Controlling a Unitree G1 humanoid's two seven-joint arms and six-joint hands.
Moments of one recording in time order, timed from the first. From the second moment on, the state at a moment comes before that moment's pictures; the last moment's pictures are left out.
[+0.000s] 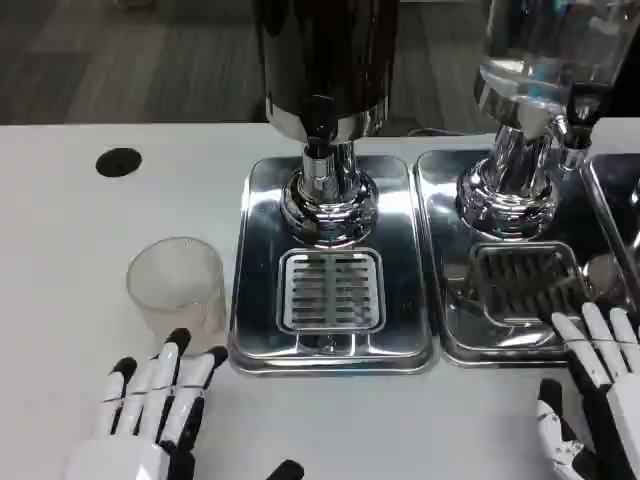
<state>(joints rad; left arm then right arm) 0.56 0.37 -0.33 -0.02 1.00 -0.15 0.85 0.32 -0.46 0.23 0.20 -0.90 -0.23 -0.73</state>
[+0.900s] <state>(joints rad) 0.54 0.39 -0.33 -0.01 1.03 -0.14 0.86 0.30 -0.46 0.25 0.19 -0.93 -0.17 -0.72</state>
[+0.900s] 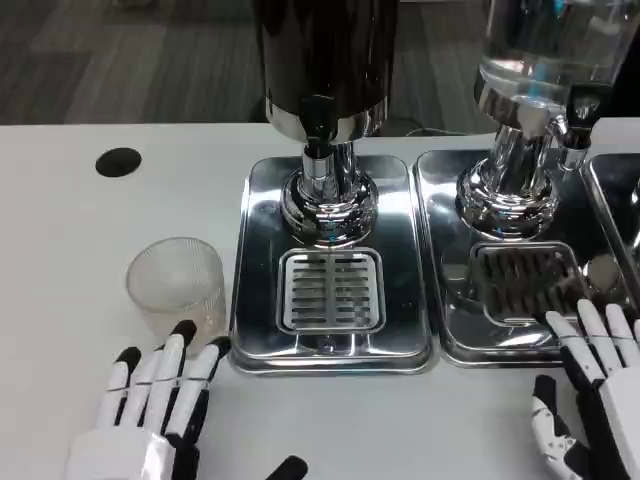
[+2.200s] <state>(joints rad) 0.18 0.39 -0.13 -0.02 0.87 0.13 0.38 0.33 -0.47 0.23 0.20 -0.87 -0.16 -0.70</state>
